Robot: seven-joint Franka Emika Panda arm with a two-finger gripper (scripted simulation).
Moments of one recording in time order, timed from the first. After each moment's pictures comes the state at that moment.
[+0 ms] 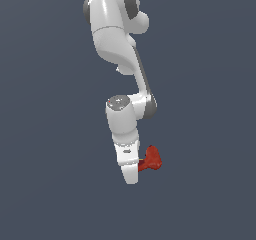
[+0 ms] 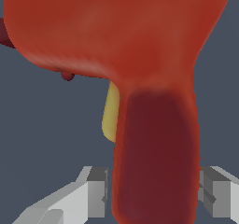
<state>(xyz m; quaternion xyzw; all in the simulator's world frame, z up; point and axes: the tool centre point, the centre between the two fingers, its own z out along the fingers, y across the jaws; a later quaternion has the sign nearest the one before) 0.150 0.015 0.071 0.66 0.72 0.18 0.09</state>
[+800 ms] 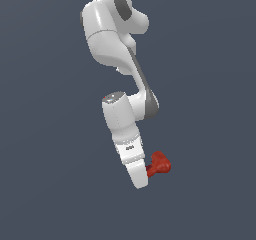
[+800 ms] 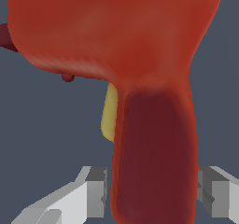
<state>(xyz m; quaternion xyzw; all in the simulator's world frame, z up) 0.190 0.037 0.115 0.58 0.74 0.30 0.14</state>
